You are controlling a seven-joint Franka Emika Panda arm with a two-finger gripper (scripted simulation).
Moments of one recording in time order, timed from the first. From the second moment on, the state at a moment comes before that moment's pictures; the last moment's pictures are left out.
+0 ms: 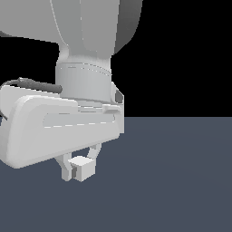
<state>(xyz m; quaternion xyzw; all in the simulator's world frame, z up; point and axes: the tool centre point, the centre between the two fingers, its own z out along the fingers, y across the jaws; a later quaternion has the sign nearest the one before) -0.100 0.061 0.012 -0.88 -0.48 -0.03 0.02</state>
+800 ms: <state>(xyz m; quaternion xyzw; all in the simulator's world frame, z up) -0.094 0.060 0.020 -0.90 -0.44 -0.03 0.02</state>
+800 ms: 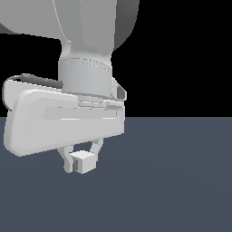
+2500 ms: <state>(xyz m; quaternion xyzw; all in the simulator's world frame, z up) -0.043 0.020 0.099 -1.00 -0.07 -0.04 0.00</state>
